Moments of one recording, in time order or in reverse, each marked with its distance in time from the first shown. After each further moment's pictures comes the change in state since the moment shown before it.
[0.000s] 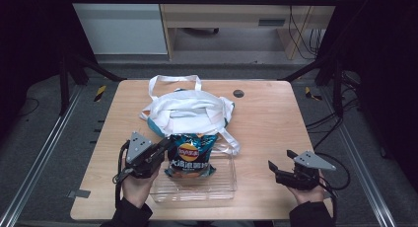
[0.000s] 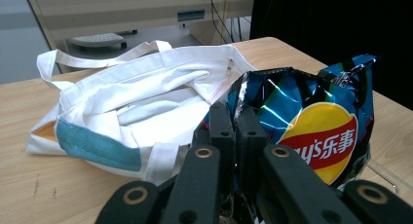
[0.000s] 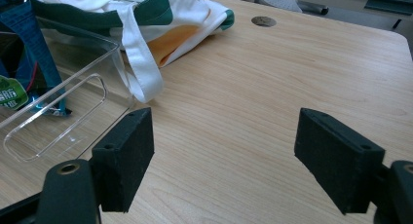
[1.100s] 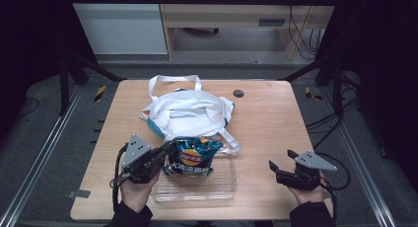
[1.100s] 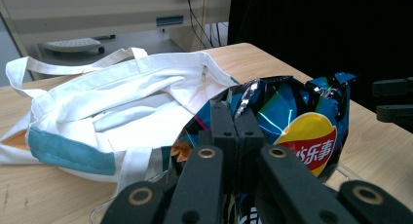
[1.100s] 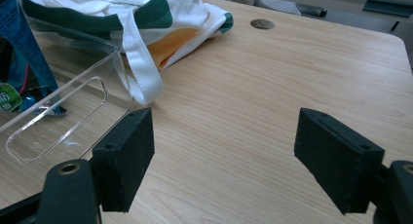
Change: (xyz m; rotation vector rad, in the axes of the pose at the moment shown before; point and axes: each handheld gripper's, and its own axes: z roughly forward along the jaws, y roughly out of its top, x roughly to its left) left arm -0.008 0.004 -0.015 -0.018 -0.089 -0.006; right arm 0.000 0.001 -0.002 -0.008 0.000 0.004
